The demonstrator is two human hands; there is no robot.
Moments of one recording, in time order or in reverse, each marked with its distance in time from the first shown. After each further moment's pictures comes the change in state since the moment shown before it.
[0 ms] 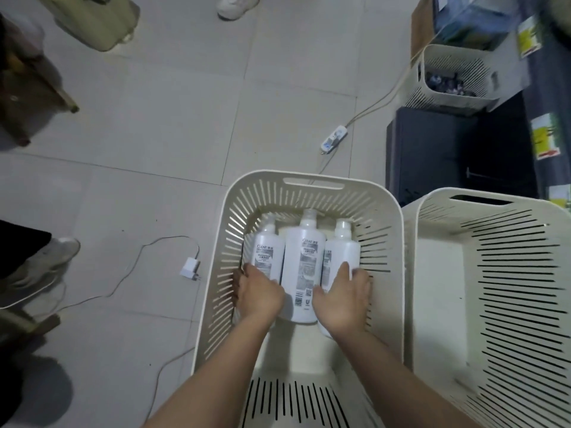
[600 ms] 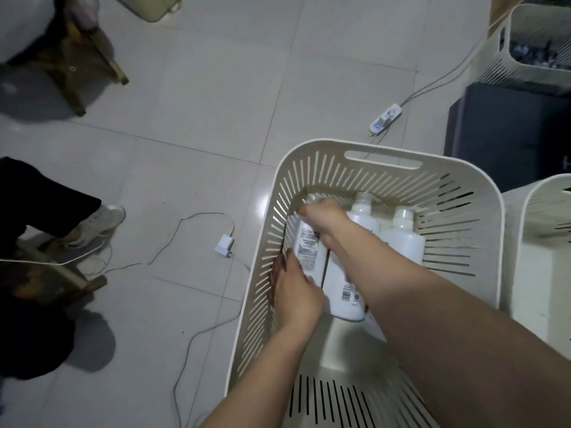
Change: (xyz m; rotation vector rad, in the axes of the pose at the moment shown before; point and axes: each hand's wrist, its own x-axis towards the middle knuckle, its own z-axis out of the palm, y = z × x) left_hand -0.009 -0.025 0.003 -0.184 0.100 0.134; right_hand 0.081 -0.132 0.045 0.689 -0.523 0.106
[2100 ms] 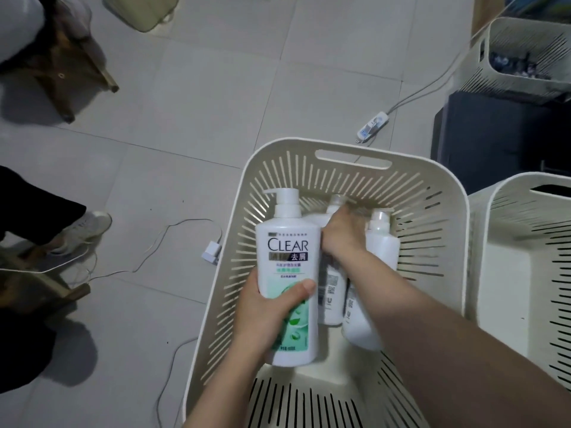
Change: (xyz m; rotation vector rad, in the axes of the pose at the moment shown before) left_hand -0.032 -0.001 -0.030 -0.729 -0.238 0.007; right_hand 0.000 0.036 -0.060 -0.651 0.300 -0.152
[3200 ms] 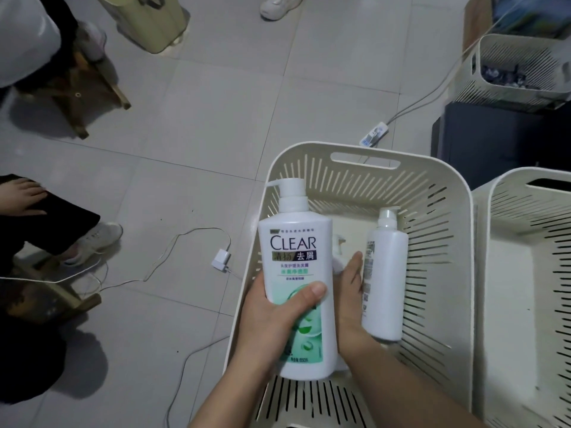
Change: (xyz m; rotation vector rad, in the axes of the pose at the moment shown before) left_hand -0.045 0.028 -0.026 -0.113 -0.116 0.095; right_hand -0.113 0.035 0.044 0.031 0.037 -0.204
